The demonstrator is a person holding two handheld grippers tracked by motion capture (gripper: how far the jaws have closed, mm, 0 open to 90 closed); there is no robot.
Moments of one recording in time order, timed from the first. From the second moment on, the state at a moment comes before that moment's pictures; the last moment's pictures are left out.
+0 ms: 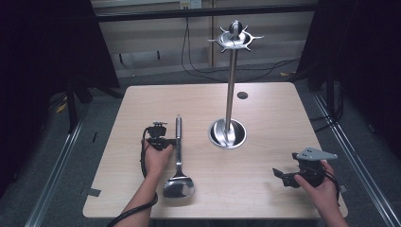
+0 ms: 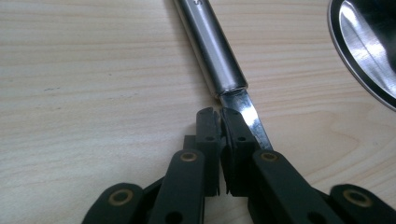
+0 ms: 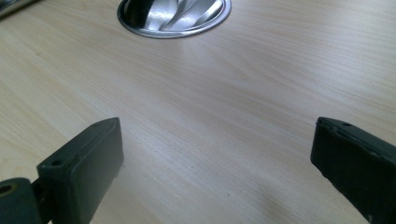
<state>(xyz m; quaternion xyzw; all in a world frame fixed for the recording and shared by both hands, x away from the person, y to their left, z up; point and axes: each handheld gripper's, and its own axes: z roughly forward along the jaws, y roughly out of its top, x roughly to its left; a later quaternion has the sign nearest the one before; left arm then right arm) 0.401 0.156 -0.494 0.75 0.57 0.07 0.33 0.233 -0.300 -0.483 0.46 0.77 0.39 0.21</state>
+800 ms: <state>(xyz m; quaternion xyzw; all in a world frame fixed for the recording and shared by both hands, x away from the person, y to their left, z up) 0.406 0.137 -0.485 0.77 0.55 0.07 0.31 0.233 -0.302 -0.481 0.46 0.76 0.40 0.21</state>
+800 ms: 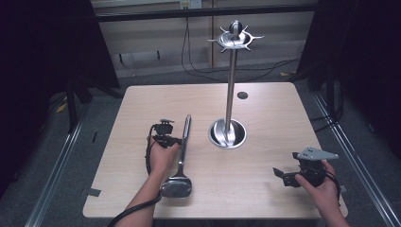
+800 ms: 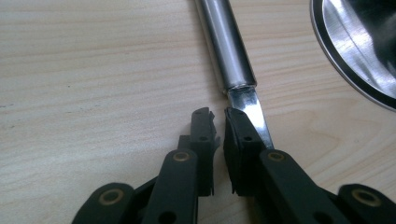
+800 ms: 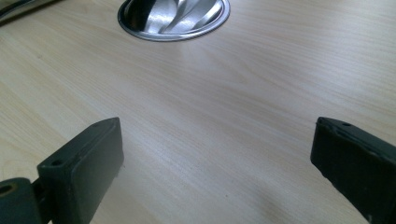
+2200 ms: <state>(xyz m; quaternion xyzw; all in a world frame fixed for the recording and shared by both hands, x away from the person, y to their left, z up) 0.409 0.091 -0.474 0.82 0.53 0.08 0.17 0.234 -0.300 -0.481 0.46 0.77 0.39 0.22</state>
